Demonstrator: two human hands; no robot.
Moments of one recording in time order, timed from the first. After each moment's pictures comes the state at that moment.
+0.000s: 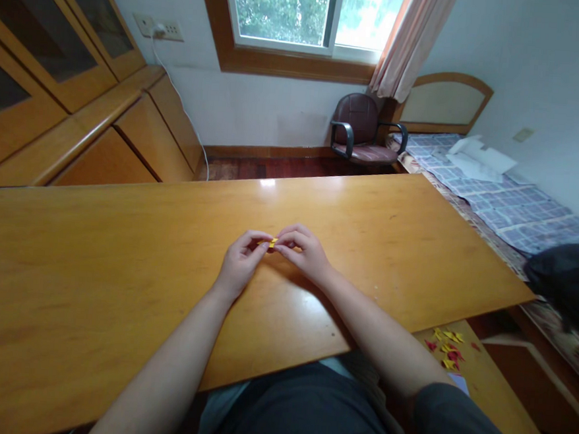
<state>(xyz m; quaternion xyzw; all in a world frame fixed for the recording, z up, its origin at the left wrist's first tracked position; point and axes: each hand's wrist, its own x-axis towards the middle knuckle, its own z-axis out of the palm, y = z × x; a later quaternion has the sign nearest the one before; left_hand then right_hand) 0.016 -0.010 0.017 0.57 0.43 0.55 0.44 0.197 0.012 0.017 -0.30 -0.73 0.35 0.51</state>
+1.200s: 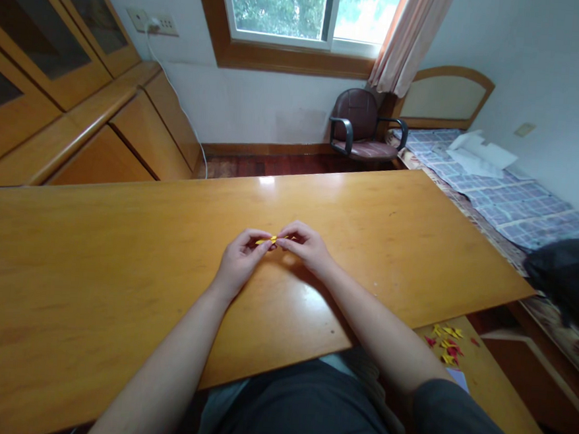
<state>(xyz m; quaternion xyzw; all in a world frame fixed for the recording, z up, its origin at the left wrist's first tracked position) 0.017 -0.010 0.016 0.56 0.43 0.54 0.46 0.198 0.018 0.011 -0.32 -0.60 0.53 0.51</state>
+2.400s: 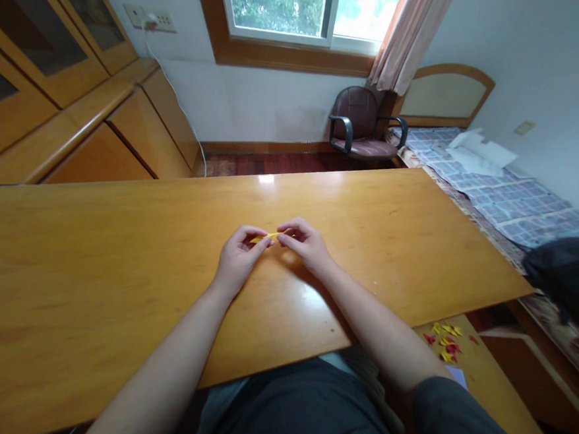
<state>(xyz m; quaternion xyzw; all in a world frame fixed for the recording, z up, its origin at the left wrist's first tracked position) 0.021 -0.007 0.014 0.53 0.46 0.57 0.43 0.195 0.016 0.013 -0.35 -0.57 0.53 0.52</state>
